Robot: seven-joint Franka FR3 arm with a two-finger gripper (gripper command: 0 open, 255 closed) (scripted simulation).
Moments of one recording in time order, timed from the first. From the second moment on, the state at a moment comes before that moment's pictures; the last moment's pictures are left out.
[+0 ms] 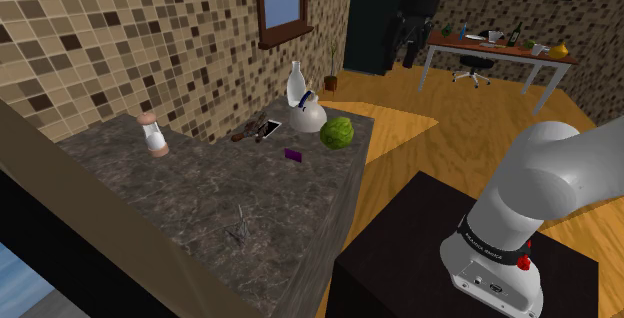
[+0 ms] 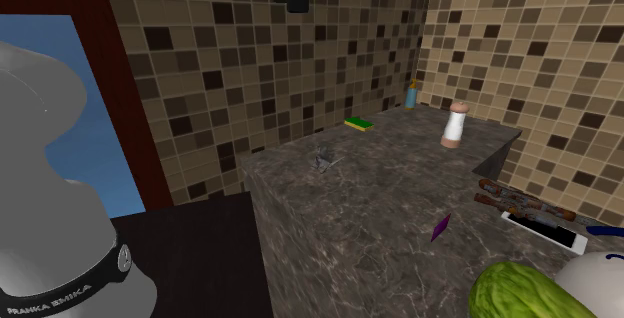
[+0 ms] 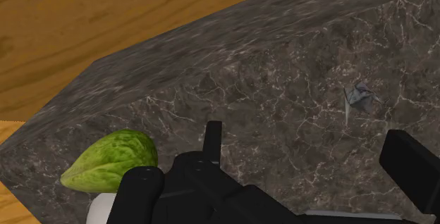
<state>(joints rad) 0.00 -0.78 -0.06 -2.37 0.11 1.61 0.01</state>
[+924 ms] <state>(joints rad) 0.04 -0.52 0.15 -2.44 0.22 1.91 0.26</state>
